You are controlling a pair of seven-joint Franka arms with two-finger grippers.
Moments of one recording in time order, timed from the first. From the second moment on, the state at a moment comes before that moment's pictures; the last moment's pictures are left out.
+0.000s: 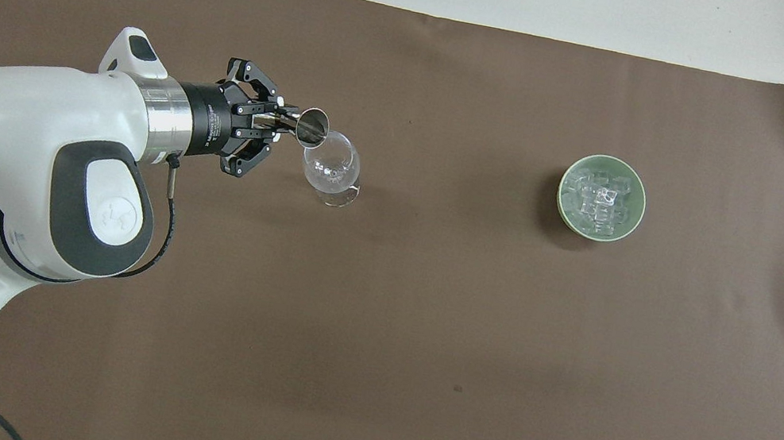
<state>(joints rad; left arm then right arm) -0.30 0.12 -0.09 -1.99 -0.77 2.58 -1.18 0.01 -0.04 -0.10 -1.51 -0.01 1.46 -0.17</state>
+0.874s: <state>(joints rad) -0.31 0.12 -0.09 -1.99 -0.65 2.61 -1.18 0.01 -0.04 -0.10 -1.51 -0.01 1.46 -0.17</state>
